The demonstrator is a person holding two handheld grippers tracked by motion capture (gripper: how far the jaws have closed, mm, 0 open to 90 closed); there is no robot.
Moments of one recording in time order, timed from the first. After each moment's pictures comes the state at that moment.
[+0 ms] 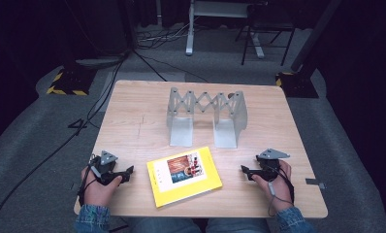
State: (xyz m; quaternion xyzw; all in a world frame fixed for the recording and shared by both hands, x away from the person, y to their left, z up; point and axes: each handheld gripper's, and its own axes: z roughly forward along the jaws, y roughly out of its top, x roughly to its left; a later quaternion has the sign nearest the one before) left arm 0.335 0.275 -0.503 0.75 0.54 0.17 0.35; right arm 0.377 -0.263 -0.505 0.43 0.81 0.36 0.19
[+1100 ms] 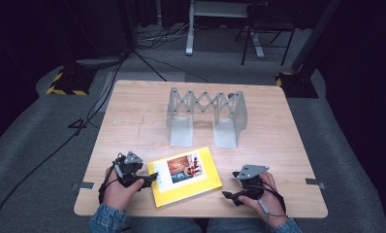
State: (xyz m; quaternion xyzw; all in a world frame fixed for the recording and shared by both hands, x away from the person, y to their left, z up) left arm 0.332 0.204 -0.485 0.80 0.48 0.09 0.35; right arm 0.328 -0.202 -0.495 0.26 0.89 0.37 0.09
